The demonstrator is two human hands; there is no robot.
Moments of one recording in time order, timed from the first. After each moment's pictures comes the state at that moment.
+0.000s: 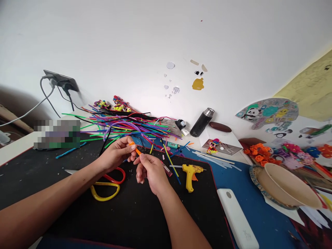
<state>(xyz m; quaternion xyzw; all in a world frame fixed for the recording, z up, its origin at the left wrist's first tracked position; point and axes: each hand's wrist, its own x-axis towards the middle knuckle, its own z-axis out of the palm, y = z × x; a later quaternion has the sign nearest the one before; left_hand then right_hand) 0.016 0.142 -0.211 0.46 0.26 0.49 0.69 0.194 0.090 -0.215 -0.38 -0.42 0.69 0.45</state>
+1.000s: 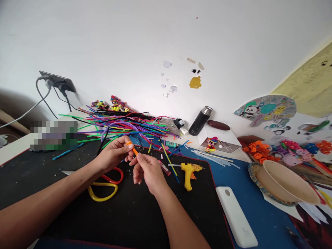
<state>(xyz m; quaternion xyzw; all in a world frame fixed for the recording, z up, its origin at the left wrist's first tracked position) 0.018 0.140 -0.208 0.46 0.27 0.49 0.69 0.192 0.088 -0.215 -0.38 -0.44 0.68 0.44</state>
